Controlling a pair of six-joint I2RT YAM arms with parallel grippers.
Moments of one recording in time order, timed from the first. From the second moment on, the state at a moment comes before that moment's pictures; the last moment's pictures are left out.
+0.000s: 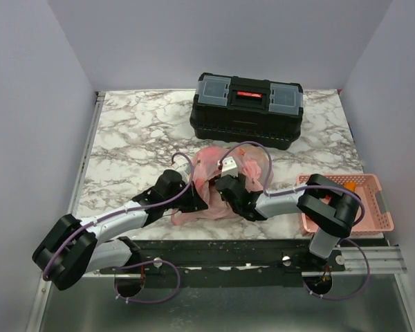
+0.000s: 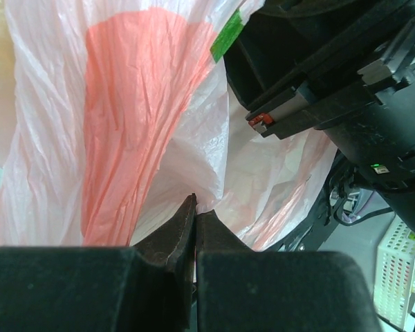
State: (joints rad) left arm -0.70 1.16 0.40 0.11 0.33 -0.80; right arm 1.03 1.73 0.71 0.39 0.62 0.34
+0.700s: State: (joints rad) left arm -0.70 1.13 0.40 0.09 0.31 -0.80; right arm 1.03 1.40 0.60 0.31 0.35 0.44
